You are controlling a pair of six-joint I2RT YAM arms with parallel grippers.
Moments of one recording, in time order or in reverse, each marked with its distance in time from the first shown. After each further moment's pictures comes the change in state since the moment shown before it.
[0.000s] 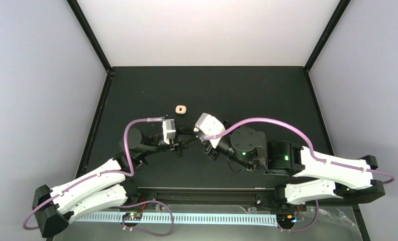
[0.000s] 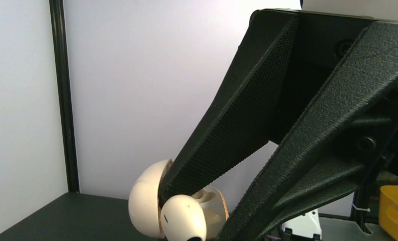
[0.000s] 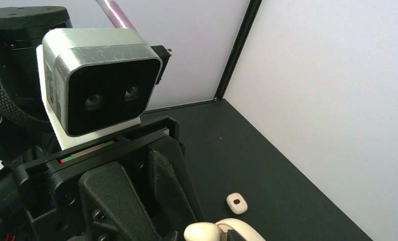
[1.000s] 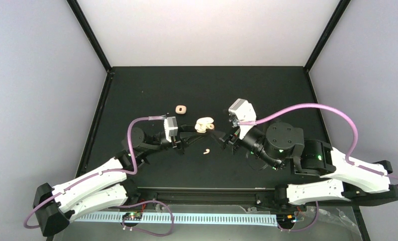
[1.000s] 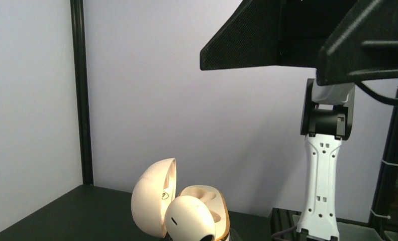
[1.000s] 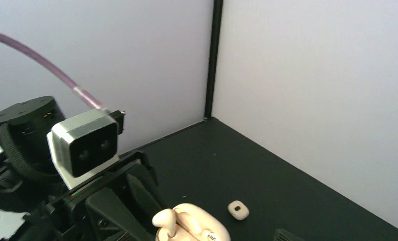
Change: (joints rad) left arm 0.000 0.018 0.000 -0.002 -0.051 0.002; right arm 0.001 -0.135 0.054 -0.066 0.060 0.148
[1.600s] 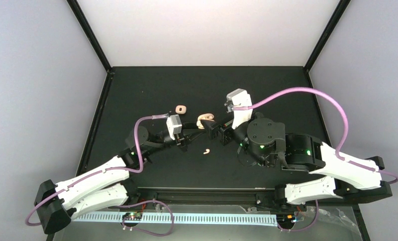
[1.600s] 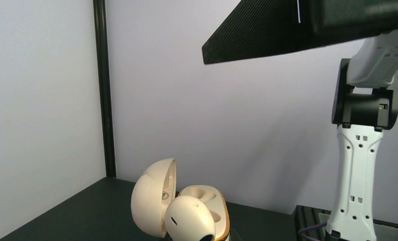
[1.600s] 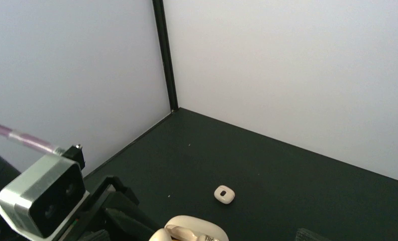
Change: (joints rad) left arm 0.000 0.048 0.002 0.015 -0.069 0.052; right arm 0.000 0.129 0.127 -0.116 0.219 0.232
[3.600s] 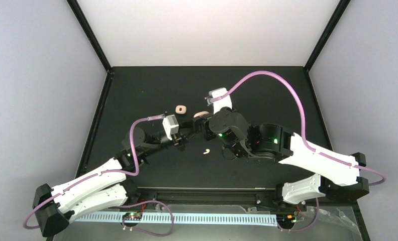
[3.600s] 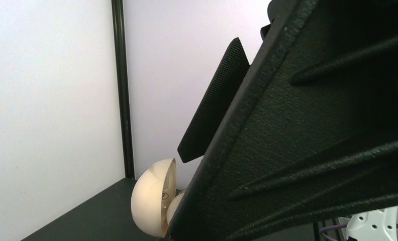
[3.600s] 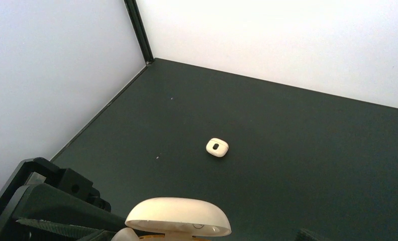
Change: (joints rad) left arm 0.000 -0.053 0.000 -0.048 -0.068 0.041; right arm -0.120 0.203 0.119 -0.220 -0.064 0.282
